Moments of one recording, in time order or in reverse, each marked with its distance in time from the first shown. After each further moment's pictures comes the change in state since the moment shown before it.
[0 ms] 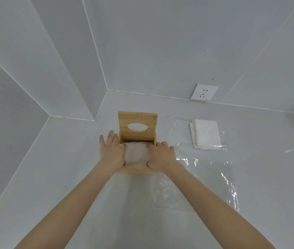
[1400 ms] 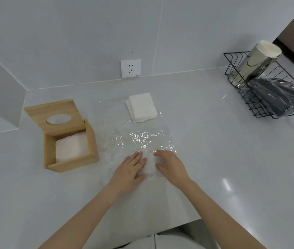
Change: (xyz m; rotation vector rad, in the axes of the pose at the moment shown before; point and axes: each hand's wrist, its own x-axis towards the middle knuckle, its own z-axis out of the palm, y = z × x) left_hand -0.054 0.175 0.084 -0.227 0.080 0.816; right_hand -0.136 0.173 0.110 0.644 0.374 0.189
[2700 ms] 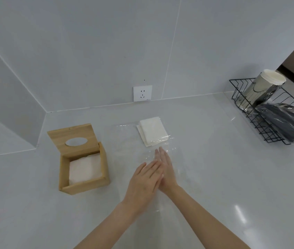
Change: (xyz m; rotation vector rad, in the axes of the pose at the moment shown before) left_hand 0.000 0.040 -0.071 -0.145 0.580 0.128; right_hand 0.071 -0.034 0.043 -0.088 0.181 -0.036
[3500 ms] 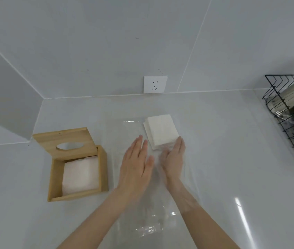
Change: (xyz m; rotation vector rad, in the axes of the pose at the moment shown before) left_hand 0.054 -0.060 0.005 -0.072 -0.011 -0.437; right_hand 0.069 -0.012 -0.011 0.273 0.204 0.329
